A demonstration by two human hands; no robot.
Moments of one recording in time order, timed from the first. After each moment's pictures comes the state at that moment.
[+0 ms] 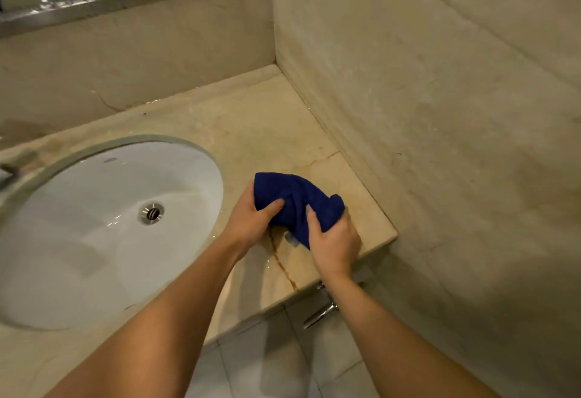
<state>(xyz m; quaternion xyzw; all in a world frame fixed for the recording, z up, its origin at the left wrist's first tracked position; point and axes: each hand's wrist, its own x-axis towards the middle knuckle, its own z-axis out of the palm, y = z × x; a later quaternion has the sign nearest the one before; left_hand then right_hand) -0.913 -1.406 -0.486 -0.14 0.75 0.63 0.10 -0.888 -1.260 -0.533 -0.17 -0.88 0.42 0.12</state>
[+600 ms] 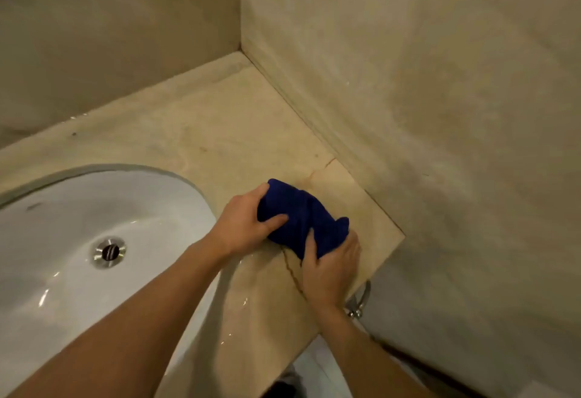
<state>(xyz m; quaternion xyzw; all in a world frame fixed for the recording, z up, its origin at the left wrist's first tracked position) -0.998 -1.464 -0.498 0.13 0.84 0.48 0.22 -0.901 -1.326 -0.533 -0.31 -0.88 0.32 0.17</state>
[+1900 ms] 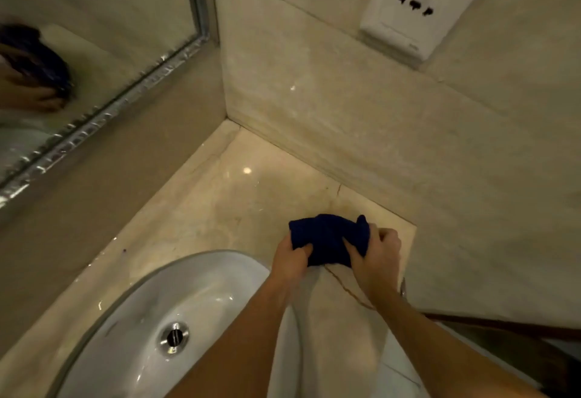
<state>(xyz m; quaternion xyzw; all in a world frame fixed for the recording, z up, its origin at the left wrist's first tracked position) -1.028 -1.489 -0.461 -0.07 0.63 0.63 0.45 -0.936 -1.353 -0.468 -0.40 -0.89 0.21 0.06</state>
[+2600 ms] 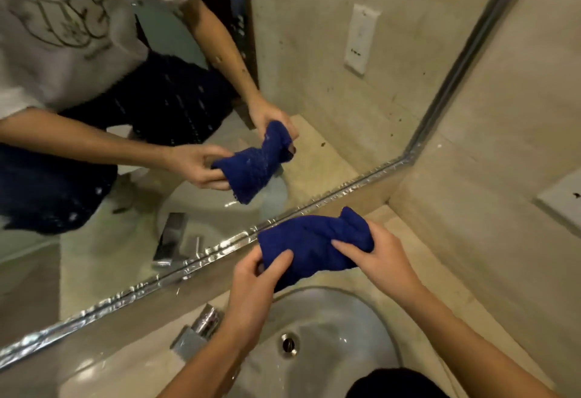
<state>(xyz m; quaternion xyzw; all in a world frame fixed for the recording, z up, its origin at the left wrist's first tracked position) -1.030 -1.779 -0.219 -0.15 0.64 0.75 0.06 -1.074 -1.579 -0.225 -0.03 -0.87 0.50 -0.03</state>
